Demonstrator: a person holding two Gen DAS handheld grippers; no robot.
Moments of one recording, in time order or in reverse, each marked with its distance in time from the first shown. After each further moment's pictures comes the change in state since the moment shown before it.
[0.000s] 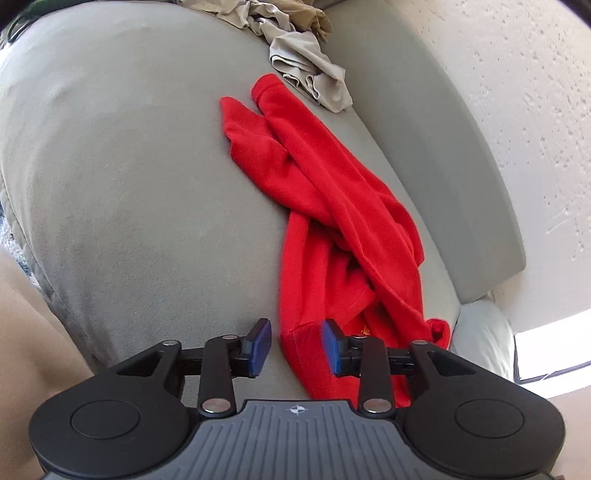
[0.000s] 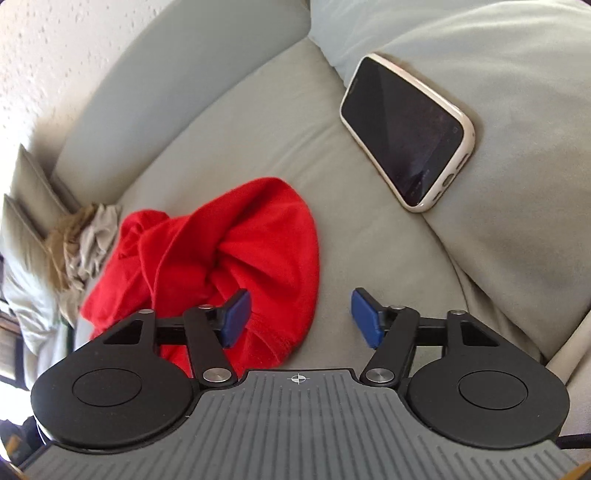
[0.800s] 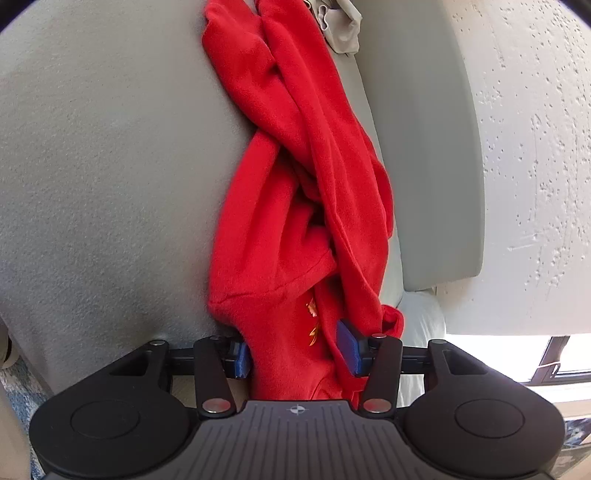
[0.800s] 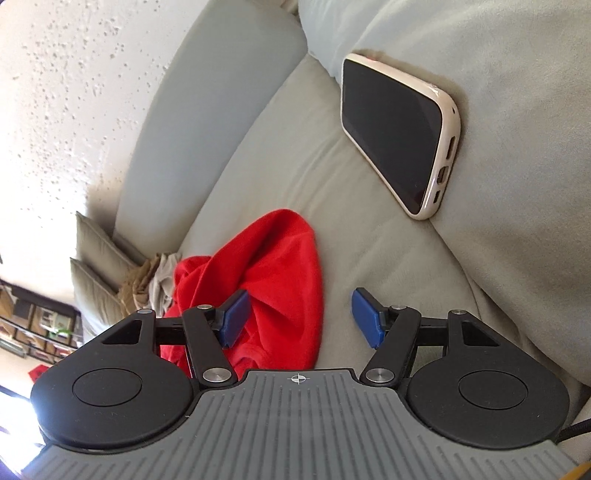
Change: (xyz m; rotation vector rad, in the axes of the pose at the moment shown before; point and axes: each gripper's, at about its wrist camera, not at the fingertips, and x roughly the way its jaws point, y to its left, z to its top) left arm 0.053 -0.001 -0.008 -0.231 0.199 -0.202; right arm 0.017 -0.050 0.009 0.166 -0.053 0.272
